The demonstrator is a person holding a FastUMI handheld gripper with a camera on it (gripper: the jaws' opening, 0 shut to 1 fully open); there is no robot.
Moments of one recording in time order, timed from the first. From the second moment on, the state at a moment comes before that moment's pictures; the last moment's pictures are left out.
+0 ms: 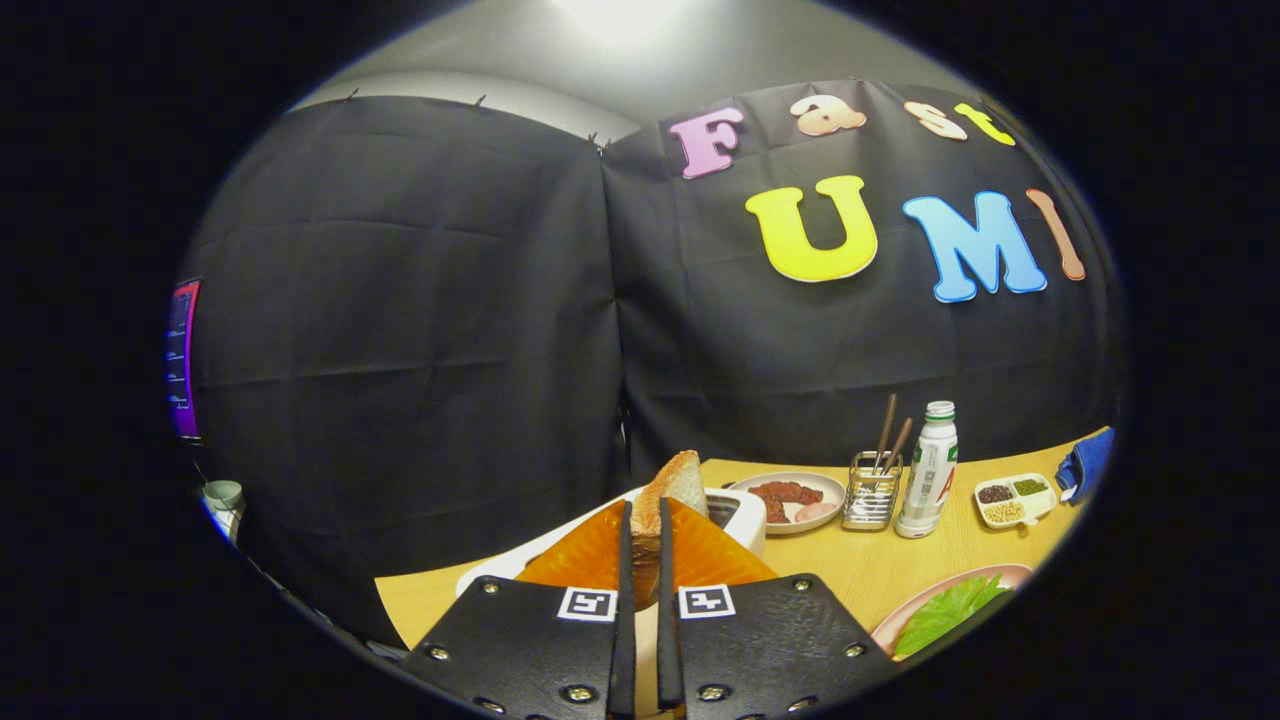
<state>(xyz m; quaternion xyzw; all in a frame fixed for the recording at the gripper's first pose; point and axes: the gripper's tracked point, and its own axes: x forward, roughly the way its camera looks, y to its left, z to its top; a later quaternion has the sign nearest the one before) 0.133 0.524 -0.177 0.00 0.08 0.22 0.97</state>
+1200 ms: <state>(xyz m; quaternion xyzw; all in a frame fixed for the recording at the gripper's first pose) 0.093 0.222 -0.191 -0.06 0.10 -0.02 0.99</state>
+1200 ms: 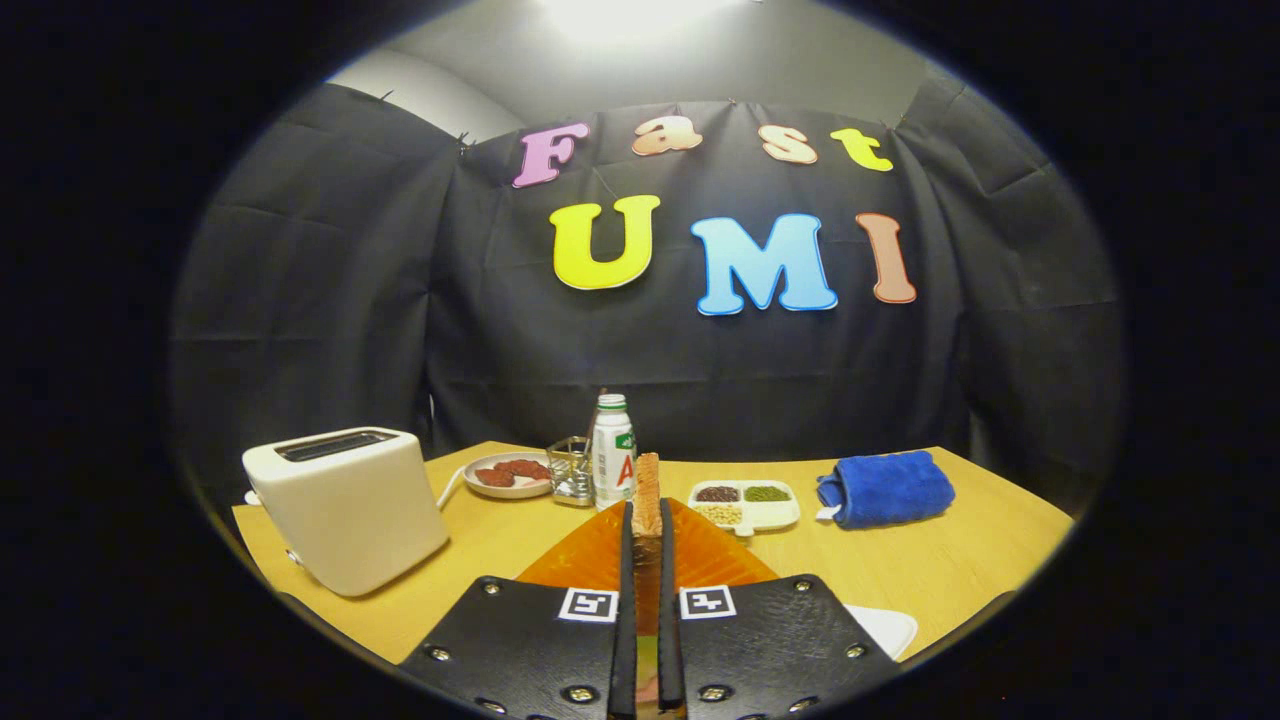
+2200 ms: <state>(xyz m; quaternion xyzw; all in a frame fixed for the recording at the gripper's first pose) 0.092 0.269 -0.280 -0.07 0.20 0.04 0.98</state>
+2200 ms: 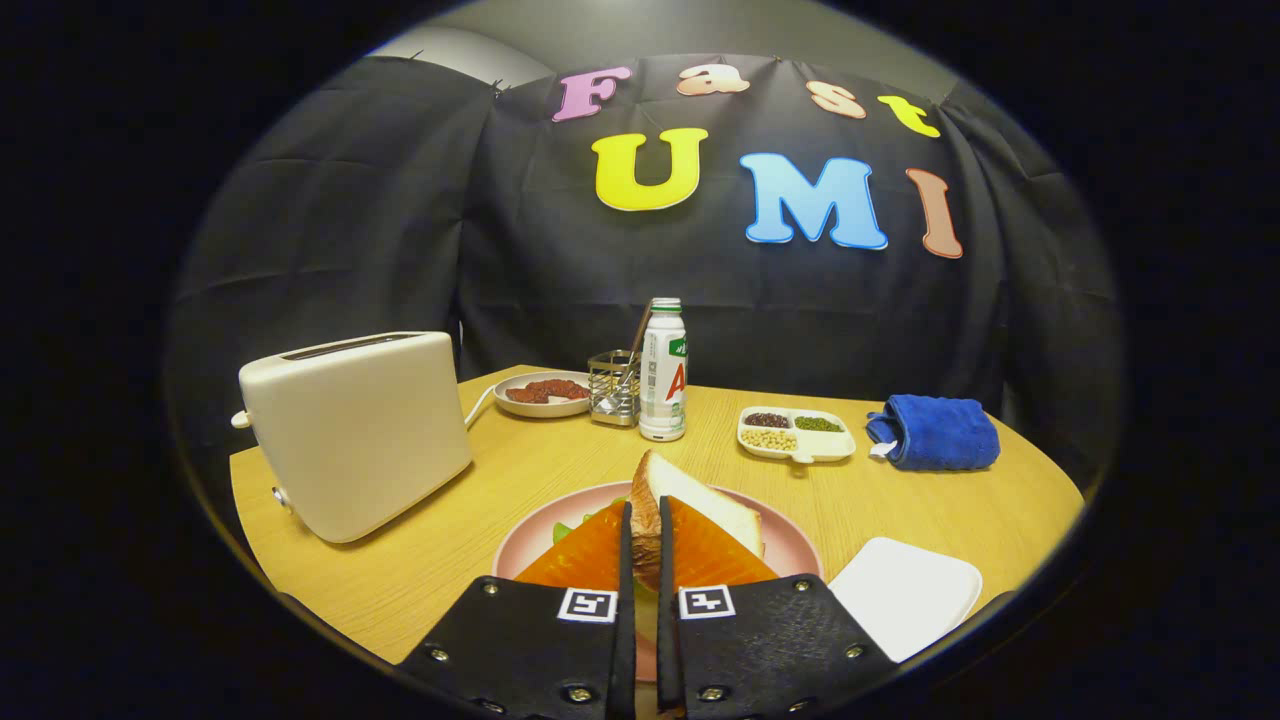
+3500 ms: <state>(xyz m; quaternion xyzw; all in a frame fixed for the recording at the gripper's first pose) 0.082 0.300 -0.309 -0.03 0.28 0.09 0.95</state>
